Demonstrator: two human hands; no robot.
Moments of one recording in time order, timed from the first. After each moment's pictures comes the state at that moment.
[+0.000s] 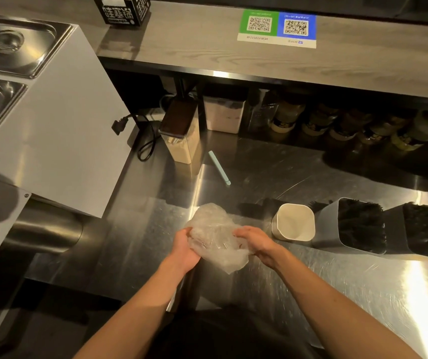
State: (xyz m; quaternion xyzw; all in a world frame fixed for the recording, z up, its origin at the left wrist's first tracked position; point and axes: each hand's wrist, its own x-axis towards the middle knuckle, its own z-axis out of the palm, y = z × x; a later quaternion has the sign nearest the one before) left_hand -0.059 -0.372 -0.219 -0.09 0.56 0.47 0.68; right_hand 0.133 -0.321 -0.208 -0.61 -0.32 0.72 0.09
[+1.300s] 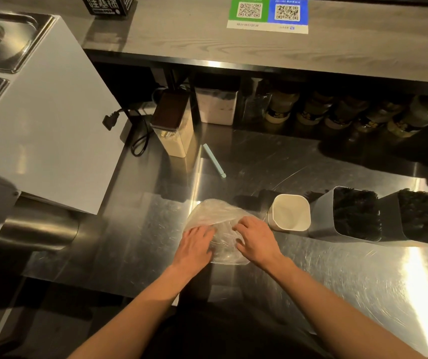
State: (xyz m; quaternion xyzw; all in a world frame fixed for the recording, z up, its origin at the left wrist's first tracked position) left_hand -0.043 -0.402 -0.241 0.72 0.65 0.00 0.23; right_hand 0.154 -0.343 -0.224 -0.48 -0.85 0.20 -0.01
